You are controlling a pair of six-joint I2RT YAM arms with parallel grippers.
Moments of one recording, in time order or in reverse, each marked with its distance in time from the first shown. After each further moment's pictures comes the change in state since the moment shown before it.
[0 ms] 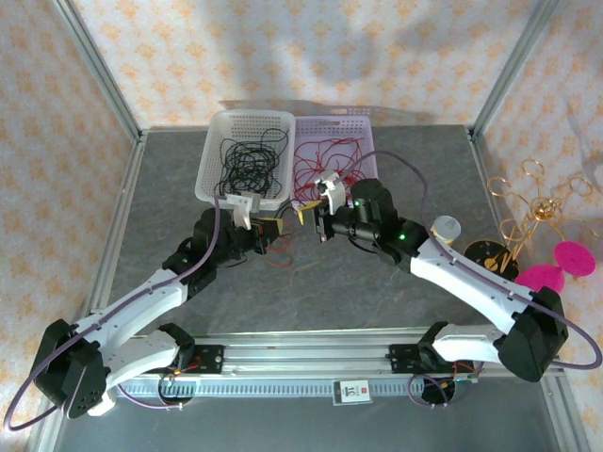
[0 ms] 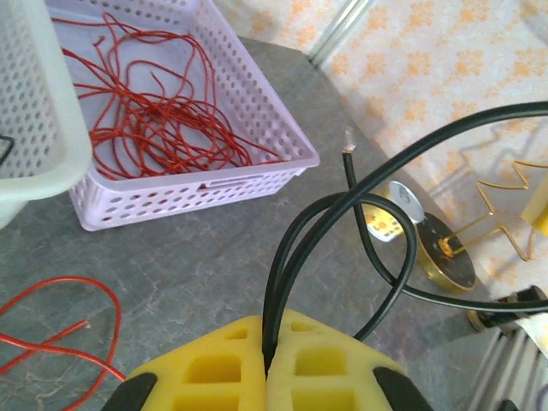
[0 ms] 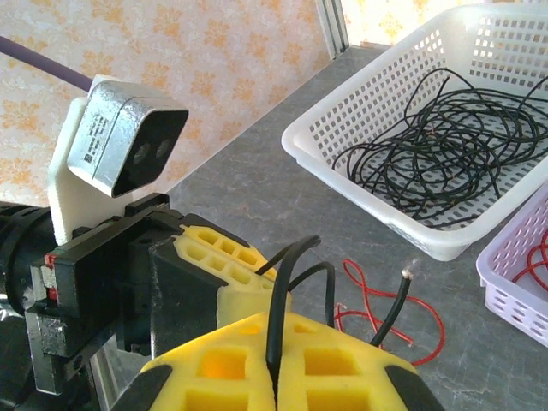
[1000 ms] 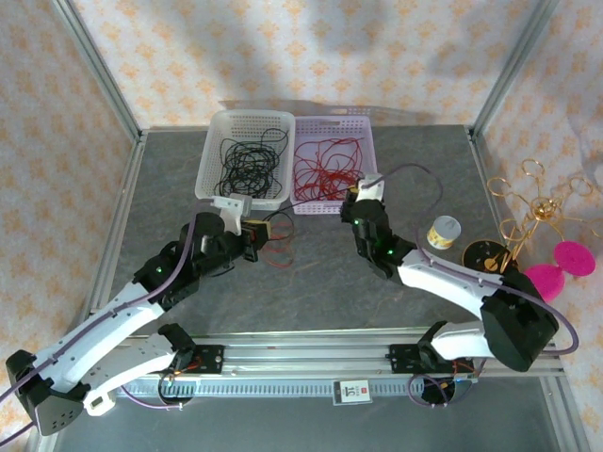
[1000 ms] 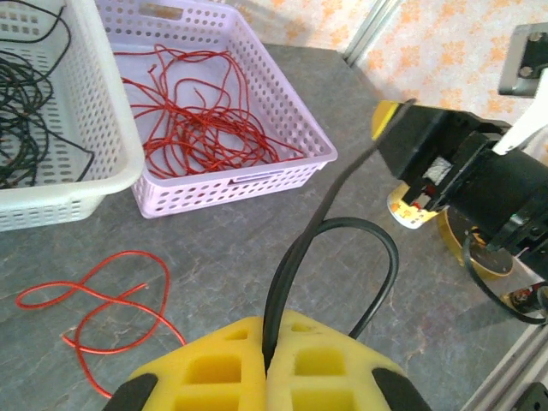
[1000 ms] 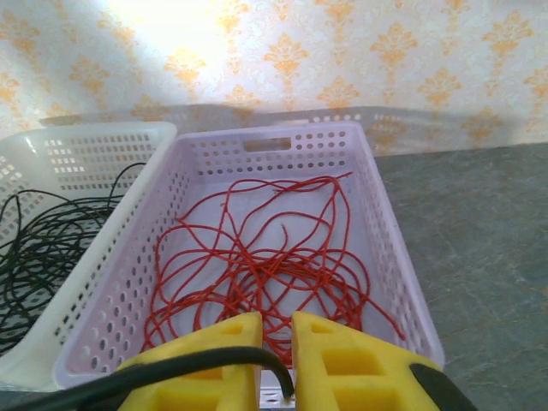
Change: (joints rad) left arm -0.127 -0.189 0.214 -0.494 -0.235 0.053; right arm -0.054 0.056 -0.285 0.427 0.929 0.006
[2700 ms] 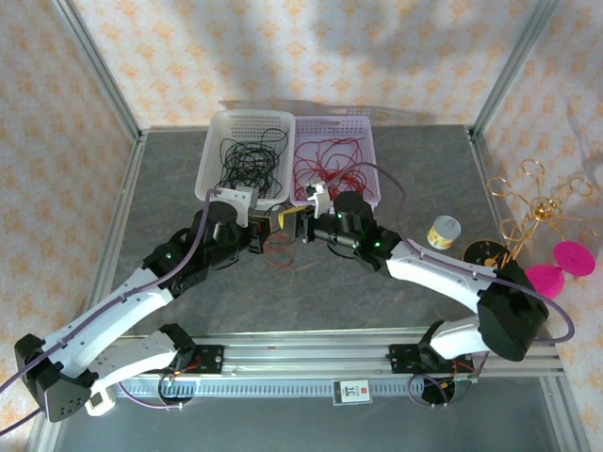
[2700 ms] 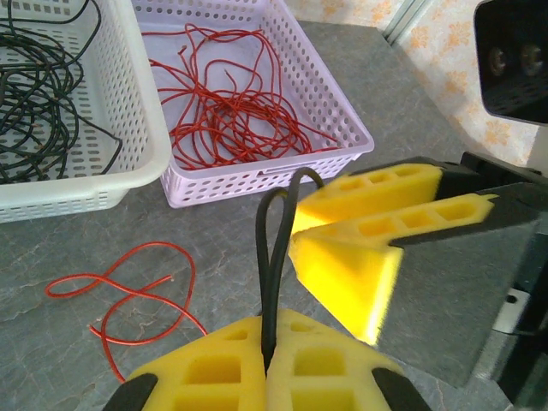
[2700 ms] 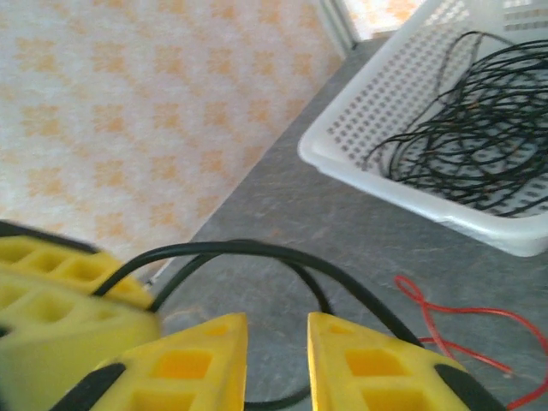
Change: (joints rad) left arm 0.000 0.116 0.082 -0.053 -0.039 -0.004; right arm 0.113 0.111 0.196 -0.103 -0.843 0.261
